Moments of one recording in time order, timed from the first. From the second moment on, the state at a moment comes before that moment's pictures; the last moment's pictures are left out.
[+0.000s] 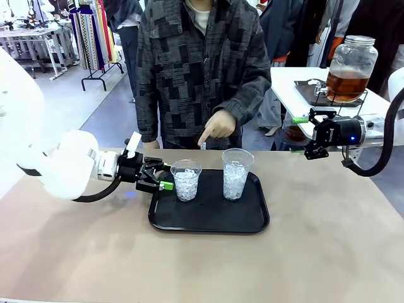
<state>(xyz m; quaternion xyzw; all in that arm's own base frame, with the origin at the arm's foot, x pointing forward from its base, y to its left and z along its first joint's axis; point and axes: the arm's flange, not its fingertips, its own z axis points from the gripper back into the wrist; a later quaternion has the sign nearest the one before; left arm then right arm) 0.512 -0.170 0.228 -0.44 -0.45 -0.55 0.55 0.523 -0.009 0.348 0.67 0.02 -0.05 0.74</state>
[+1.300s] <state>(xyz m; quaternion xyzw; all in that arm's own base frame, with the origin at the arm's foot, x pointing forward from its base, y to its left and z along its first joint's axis) 0.509 -0.215 0.224 -0.47 -0.42 -0.55 0.55 0.523 -0.009 0.348 0.67 0.02 -0.05 0.74</state>
